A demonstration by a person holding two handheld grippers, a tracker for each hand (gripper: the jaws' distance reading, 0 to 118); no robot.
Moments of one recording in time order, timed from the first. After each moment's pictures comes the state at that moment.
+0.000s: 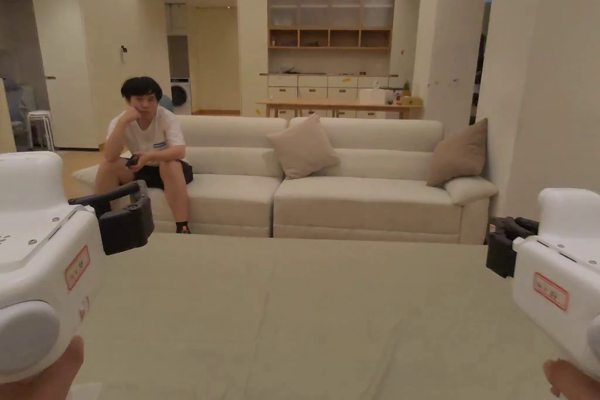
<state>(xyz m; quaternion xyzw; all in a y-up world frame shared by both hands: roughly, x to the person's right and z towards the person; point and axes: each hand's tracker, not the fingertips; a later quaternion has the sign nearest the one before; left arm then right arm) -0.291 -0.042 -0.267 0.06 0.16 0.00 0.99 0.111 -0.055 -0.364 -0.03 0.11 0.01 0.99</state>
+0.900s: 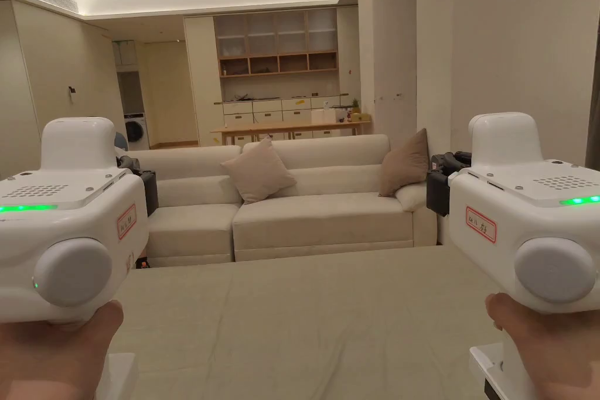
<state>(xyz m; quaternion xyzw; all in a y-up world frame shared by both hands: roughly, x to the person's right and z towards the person) -0.174 0.014 -0.266 0.04 0.09 -0.03 0.99 0.165 0.000 -0.297 0.03 0.09 0.01 0.99</state>
